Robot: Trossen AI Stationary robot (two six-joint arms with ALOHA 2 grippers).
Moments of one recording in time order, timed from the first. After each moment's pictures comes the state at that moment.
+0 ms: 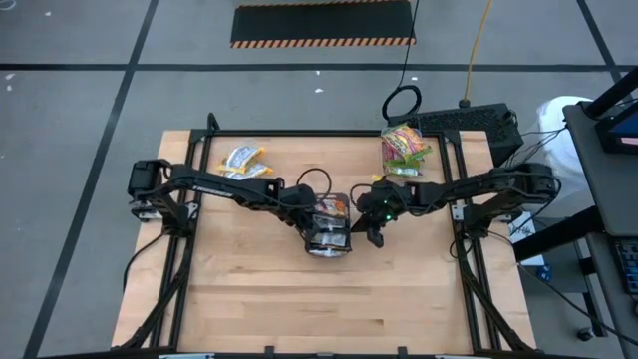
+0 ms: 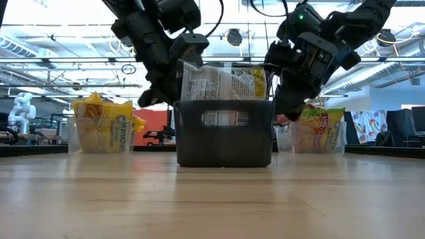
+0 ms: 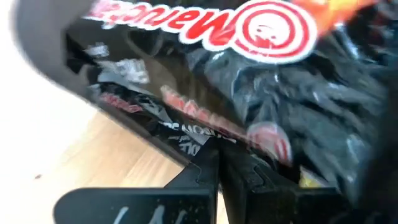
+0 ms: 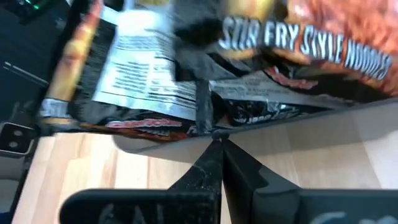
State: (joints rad) left arm 0.04 1.70 1.09 -0.37 0.11 -0.70; right arm -0.11 1.44 0.60 0.12 -0.37 0.30
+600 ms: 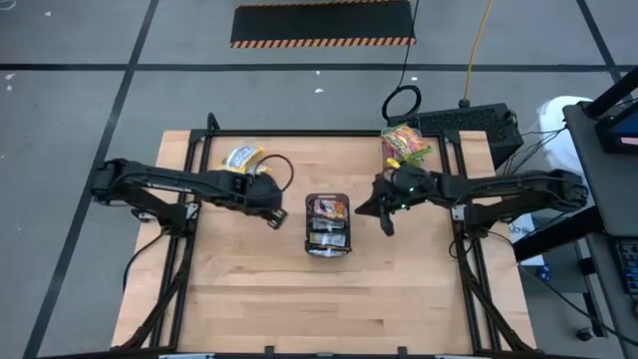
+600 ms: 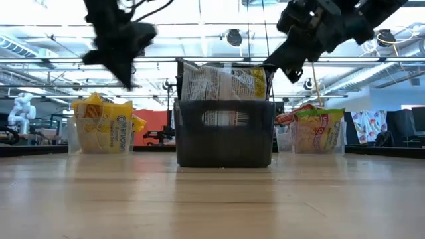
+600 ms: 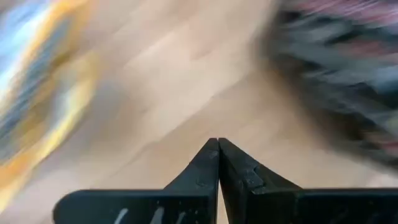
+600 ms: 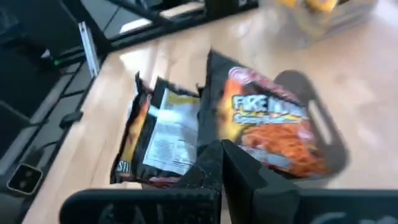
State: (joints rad) left arm -0.02 1.38 1.09 -0.94 -0.24 -0.90; right arm -0.14 1.14 0.60 0.07 -0.28 0.22
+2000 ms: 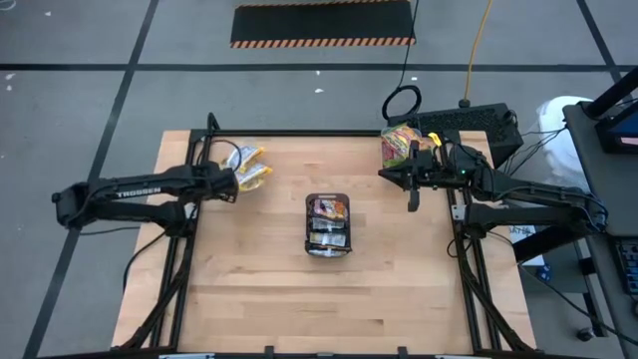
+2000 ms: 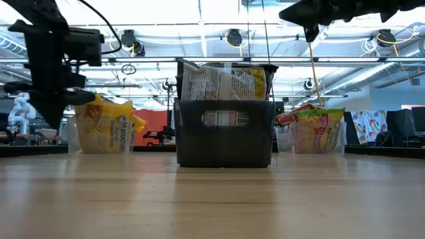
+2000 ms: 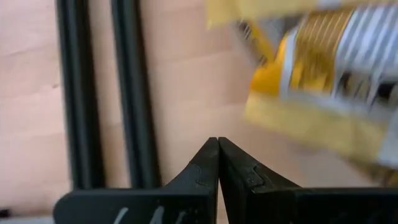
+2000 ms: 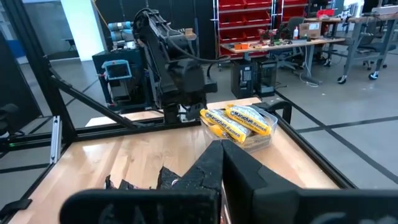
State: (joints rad) left arm 0.39 0.96 0.54 -1.05 -0.43 -0.97; right arm -0.29 0.75 0.60 0.07 -0.18 0.08
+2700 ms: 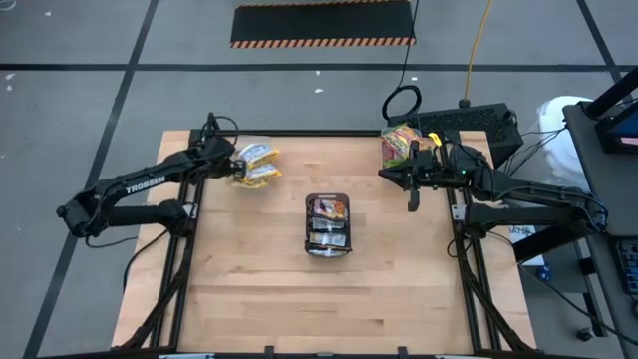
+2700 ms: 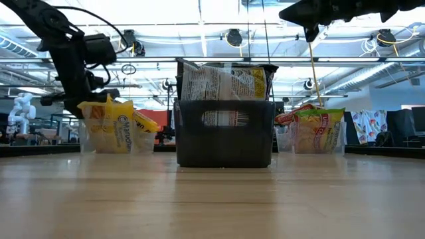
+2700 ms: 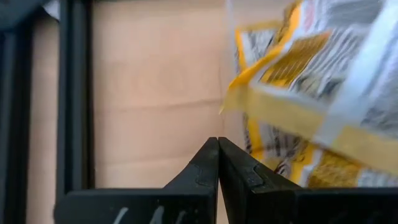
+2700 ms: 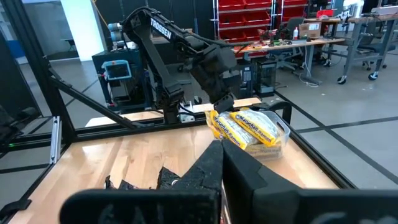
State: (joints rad) left arm 0.75 1.02 0.54 -0.59 -0.30 -0.63; right arm -0.29 0.75 0.60 0.08 -0.18 0.08
